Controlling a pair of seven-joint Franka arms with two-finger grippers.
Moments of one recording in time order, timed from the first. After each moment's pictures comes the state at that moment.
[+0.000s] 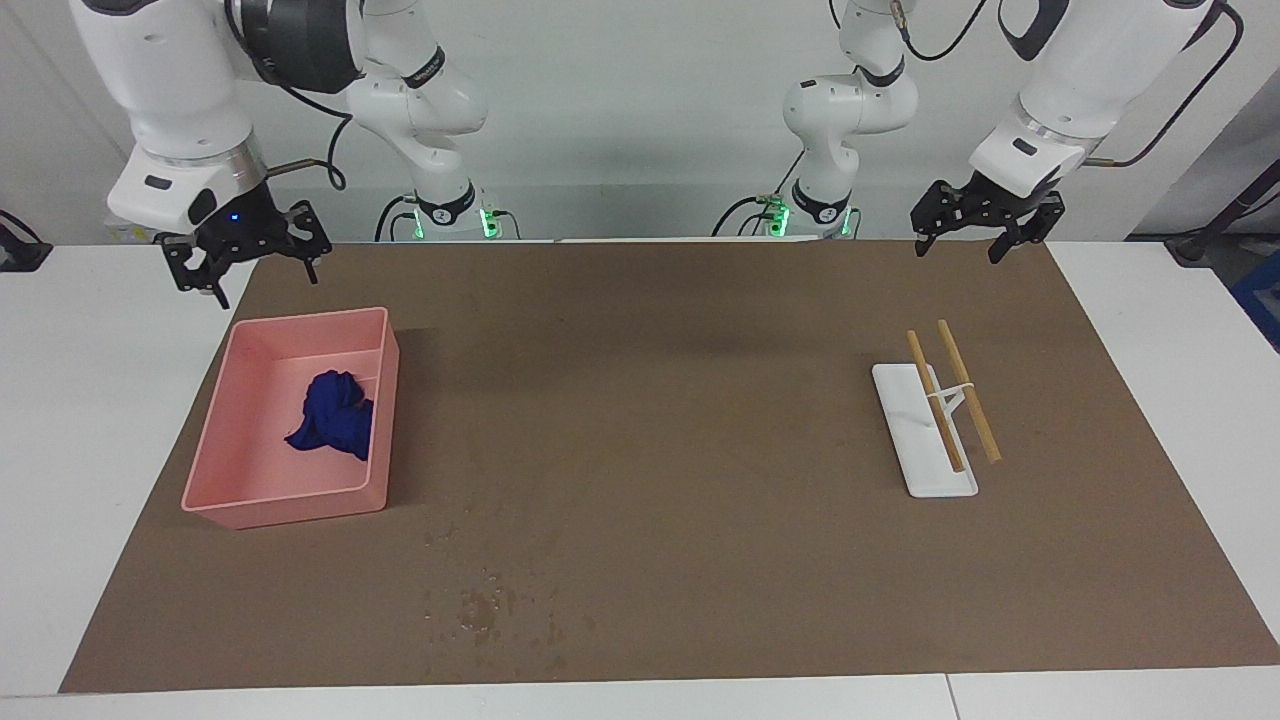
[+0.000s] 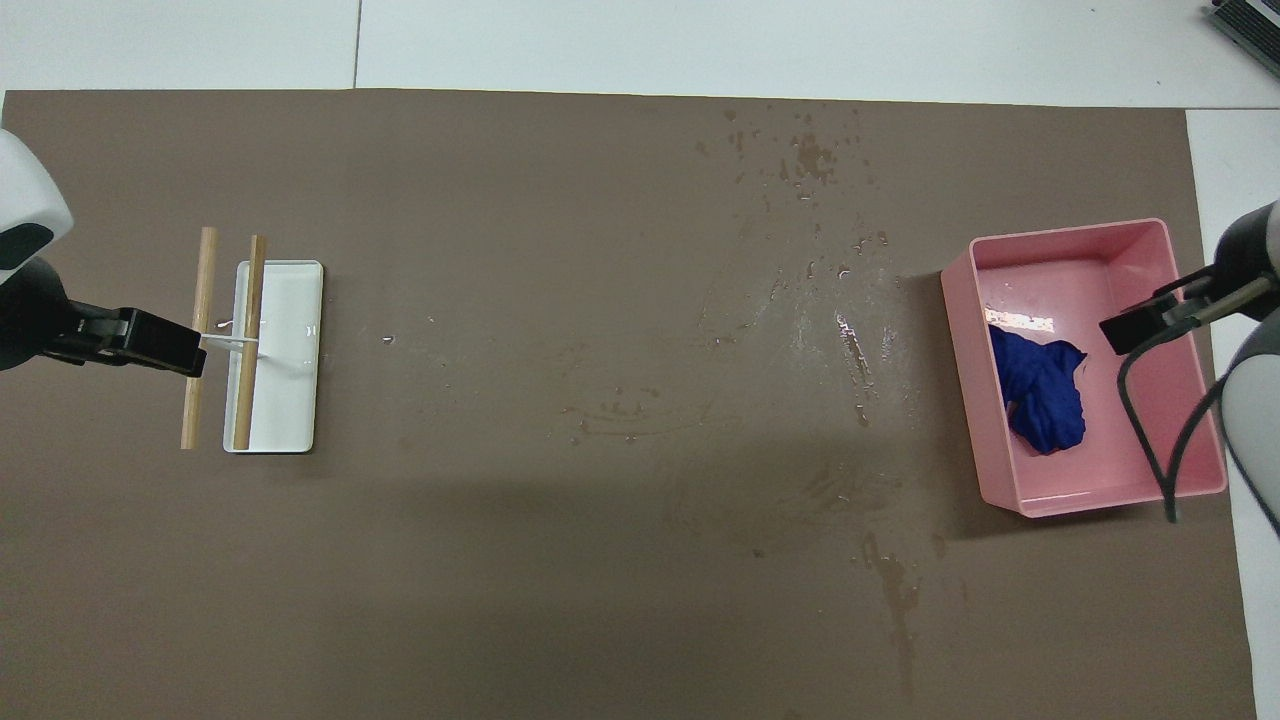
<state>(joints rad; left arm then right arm) 0.02 -0.02 -0.13 -1.57 -0.04 1.47 0.06 0.01 0.02 0.09 -1.52 -0.16 1.57 -0.31</state>
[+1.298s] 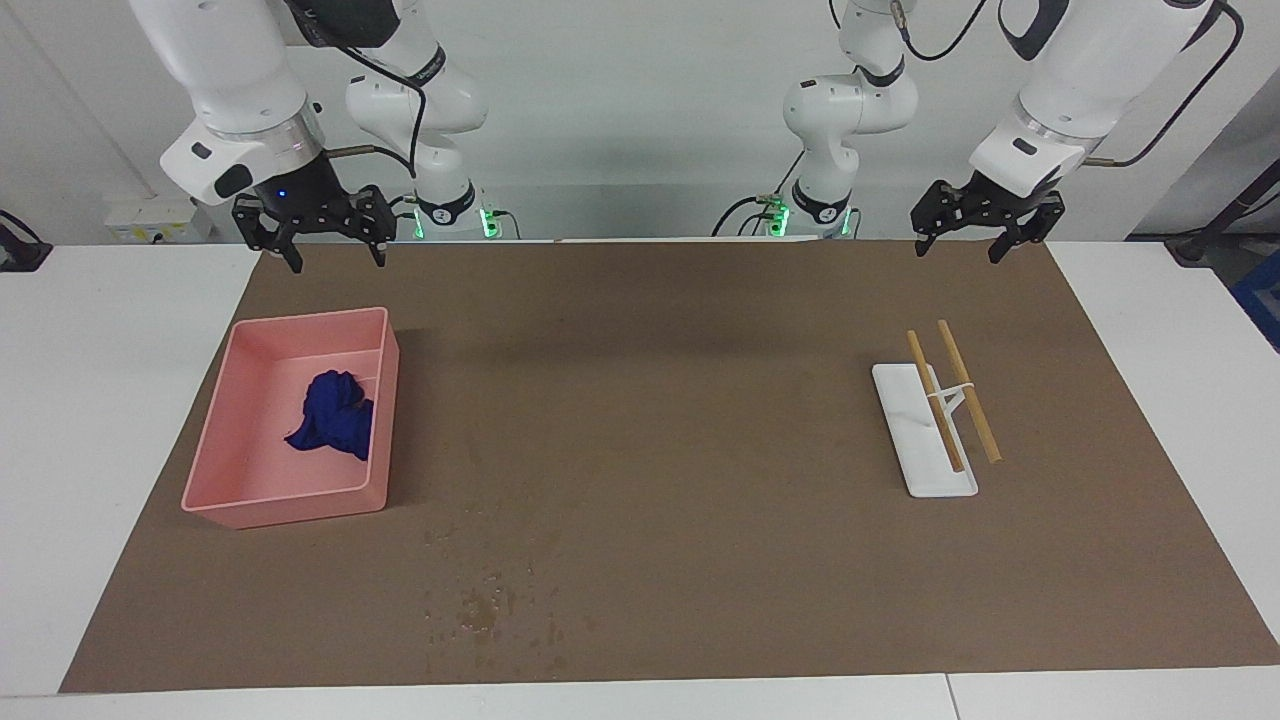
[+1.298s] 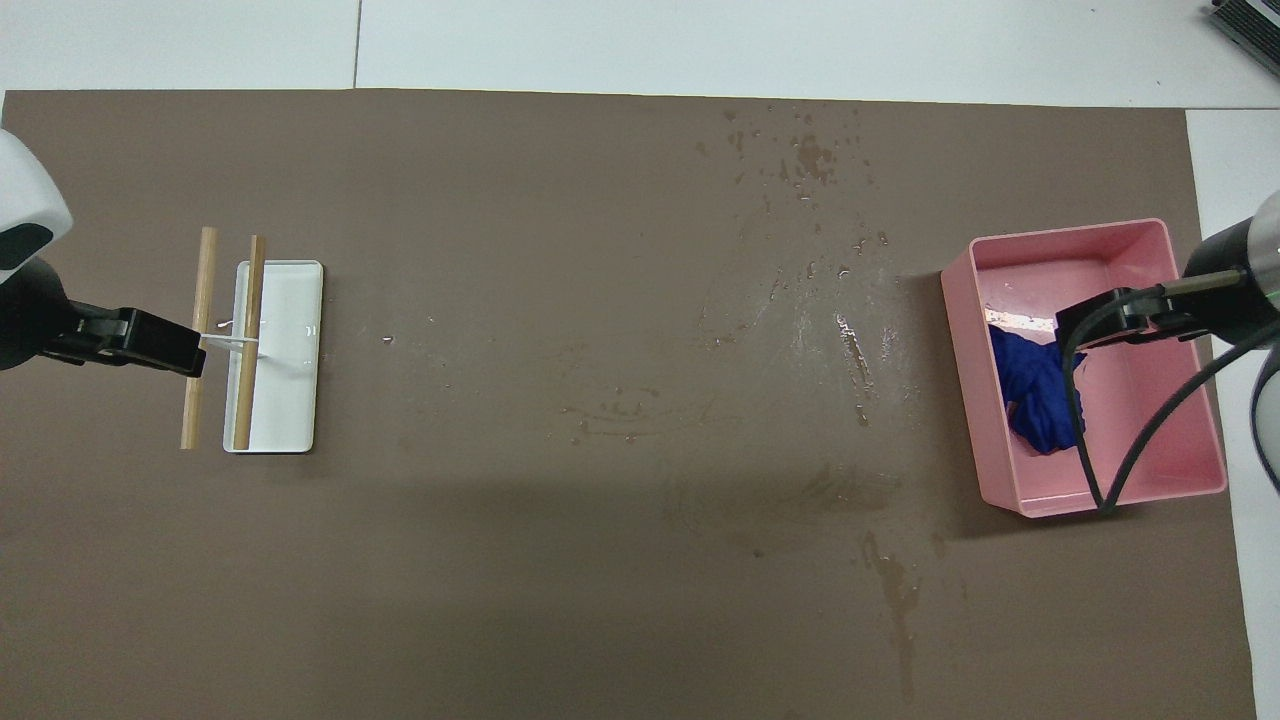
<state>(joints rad) 0.02 -0.02 -0.13 -1.57 -0.04 1.47 0.06 0.00 0.03 0.07 -1.49 -0.03 1.47 -0.01</state>
